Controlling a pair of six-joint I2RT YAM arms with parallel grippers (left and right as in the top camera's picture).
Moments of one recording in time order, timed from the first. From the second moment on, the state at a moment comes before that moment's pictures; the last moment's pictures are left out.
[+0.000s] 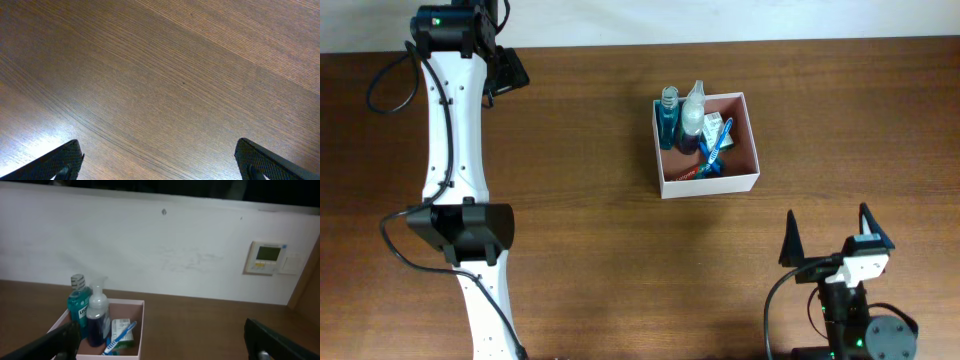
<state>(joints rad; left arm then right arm) -0.03 2.37 2.74 -1.63 -0.28 -0.45 0.02 0.05 0.32 -0.19 -0.02 -0.08</state>
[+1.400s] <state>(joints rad) -0.03 2.37 2.74 -1.63 -0.28 -0.45 0.02 0.01 0.01 -0.07 -0.02 -0.08</state>
